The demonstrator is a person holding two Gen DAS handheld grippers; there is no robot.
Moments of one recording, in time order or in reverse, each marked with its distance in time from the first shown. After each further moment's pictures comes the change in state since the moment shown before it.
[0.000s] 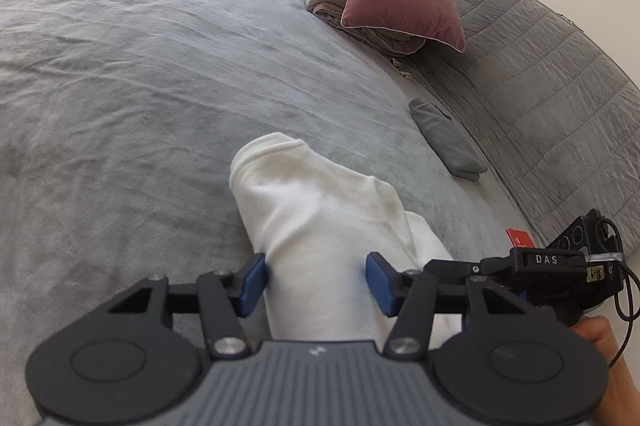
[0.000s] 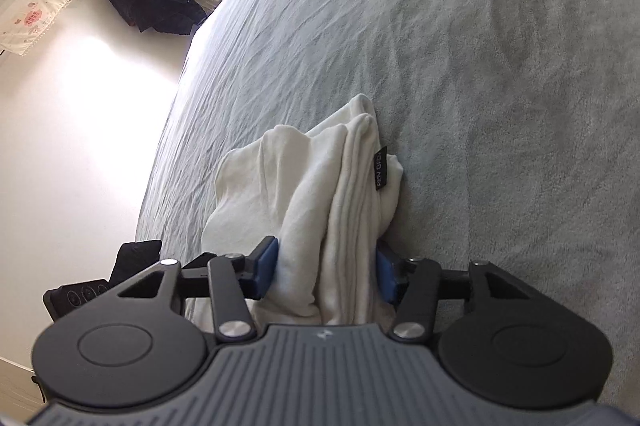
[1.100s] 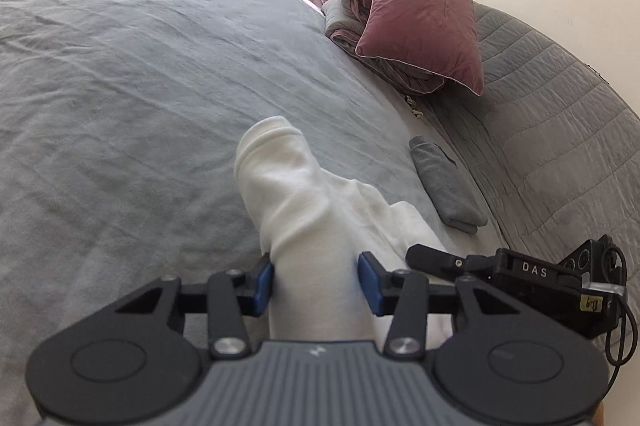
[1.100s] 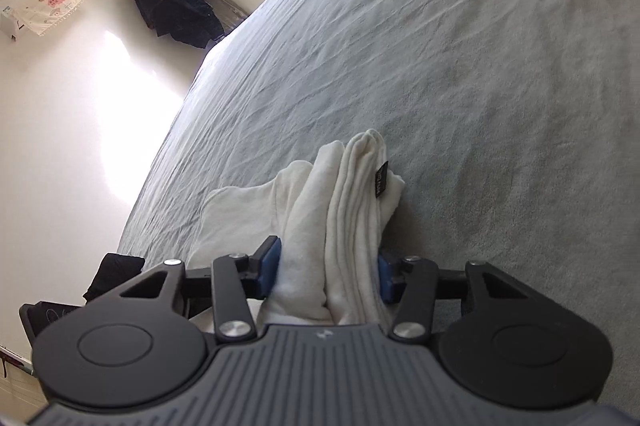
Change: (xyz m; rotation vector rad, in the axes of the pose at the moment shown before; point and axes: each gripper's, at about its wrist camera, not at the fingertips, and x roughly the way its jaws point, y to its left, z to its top) left arm 0.054 -0.062 0.010 -0.151 -0.099 0.026; right arm -0.019 0.001 0.057 -0.158 -0.105 -0.028
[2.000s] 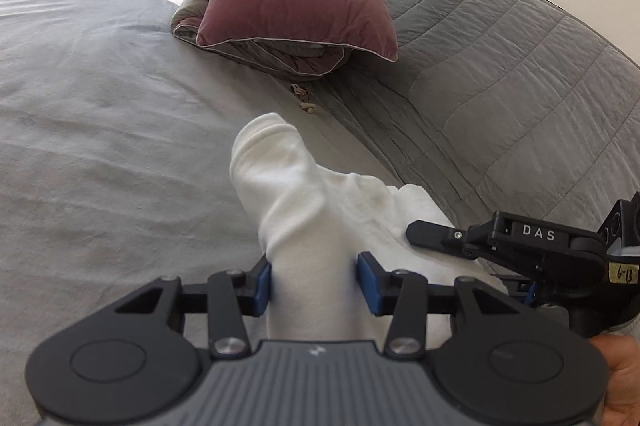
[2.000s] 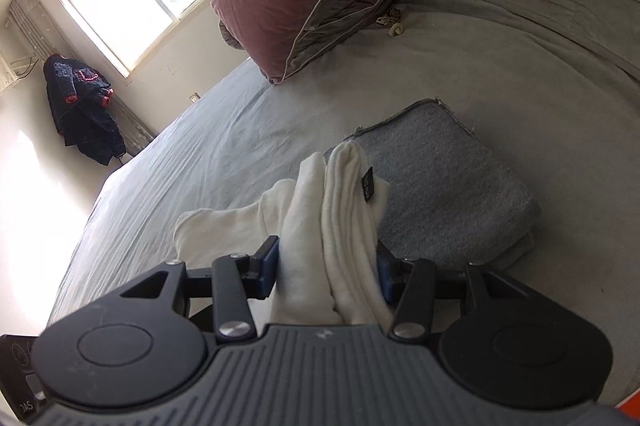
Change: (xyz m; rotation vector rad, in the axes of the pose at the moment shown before) left arm 0.269 -0.189 0.082 0.196 0.012 -0.146; right arm -0.099 -0.139 0.201 0.028 -0.321 -0.295
